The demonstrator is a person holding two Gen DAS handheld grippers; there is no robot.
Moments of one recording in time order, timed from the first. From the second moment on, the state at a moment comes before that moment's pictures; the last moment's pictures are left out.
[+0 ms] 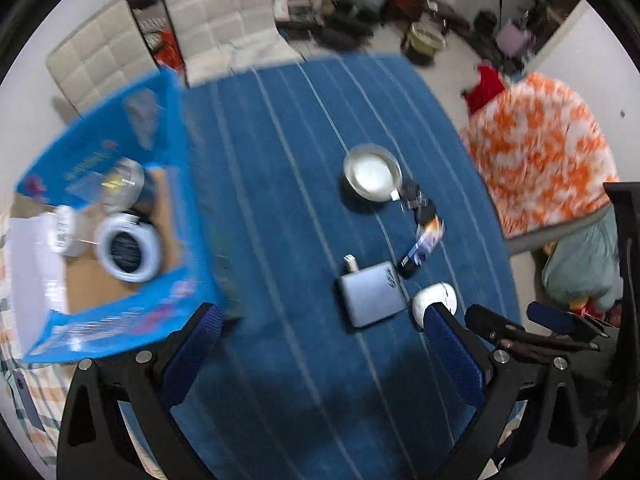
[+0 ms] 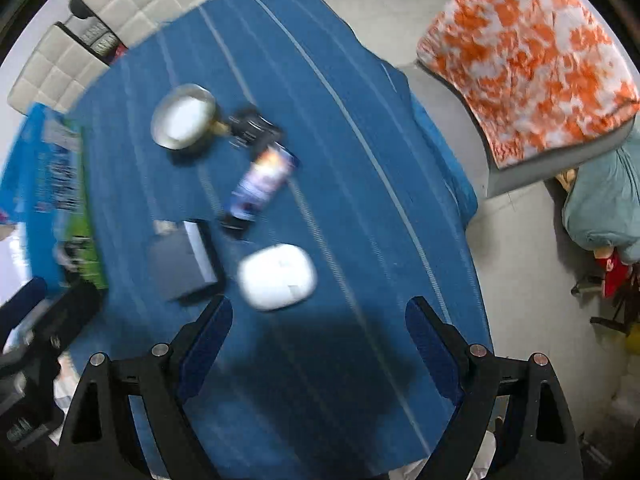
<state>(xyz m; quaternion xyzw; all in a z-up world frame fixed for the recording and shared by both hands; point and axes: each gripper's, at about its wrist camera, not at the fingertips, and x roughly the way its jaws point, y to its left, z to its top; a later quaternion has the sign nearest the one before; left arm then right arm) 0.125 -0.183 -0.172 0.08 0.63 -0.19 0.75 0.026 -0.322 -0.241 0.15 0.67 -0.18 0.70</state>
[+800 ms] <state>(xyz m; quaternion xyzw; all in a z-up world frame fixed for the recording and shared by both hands) 0.130 -0.225 -0.286 0.14 0.71 -0.16 0.67 0.054 -0.286 -0.309 0.07 0.70 -0.14 0.70</state>
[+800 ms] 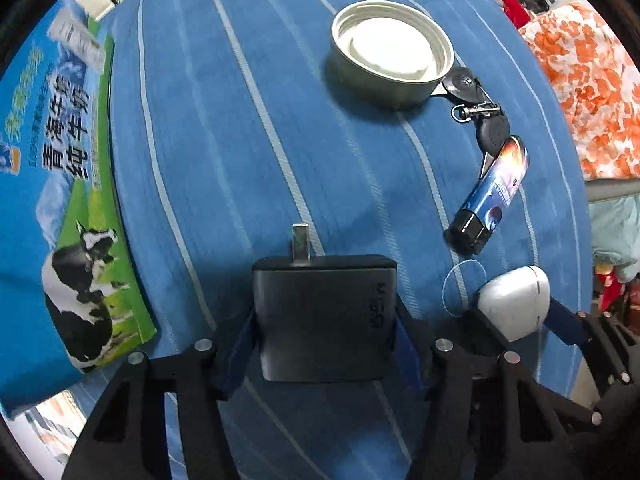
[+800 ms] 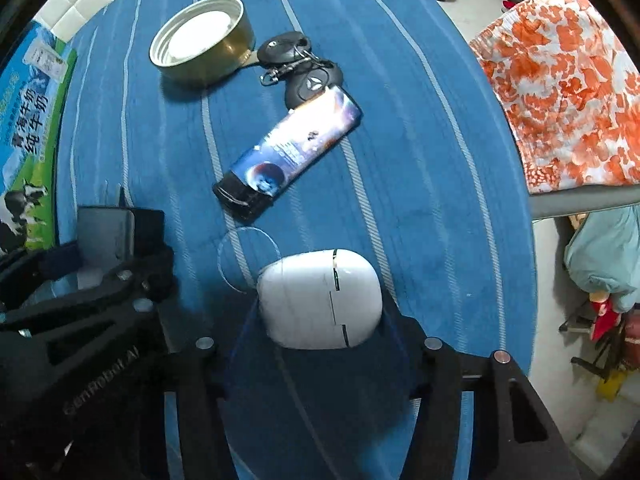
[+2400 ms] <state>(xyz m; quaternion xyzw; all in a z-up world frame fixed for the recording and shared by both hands) 0.132 0.048 -0.029 0.01 0.55 -0.10 0.83 0.066 -0.007 -0.093 0.02 0.56 0.04 0.83</state>
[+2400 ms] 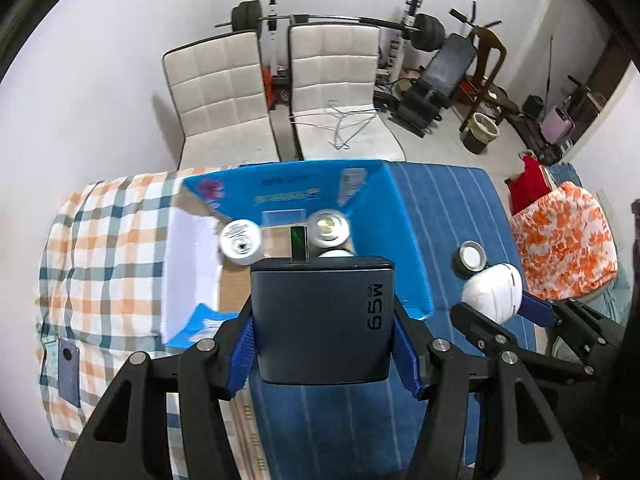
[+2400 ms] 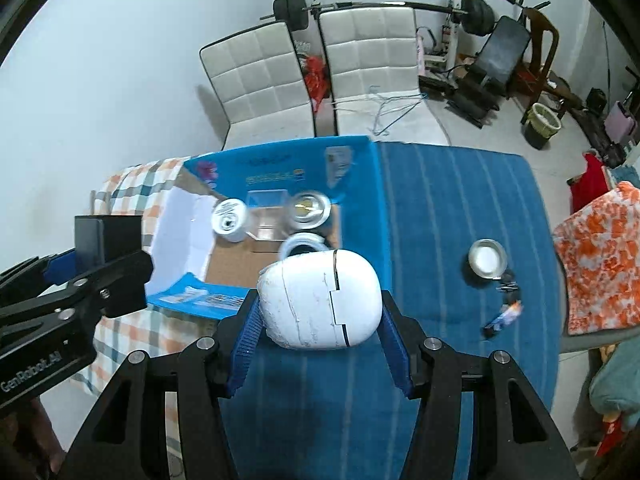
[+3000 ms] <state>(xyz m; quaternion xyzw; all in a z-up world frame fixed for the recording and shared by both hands) 0.206 0.155 -0.125 -0.03 0.62 -0.08 0.78 0.145 0.082 -0.239 0.02 0.64 0.04 0.77</state>
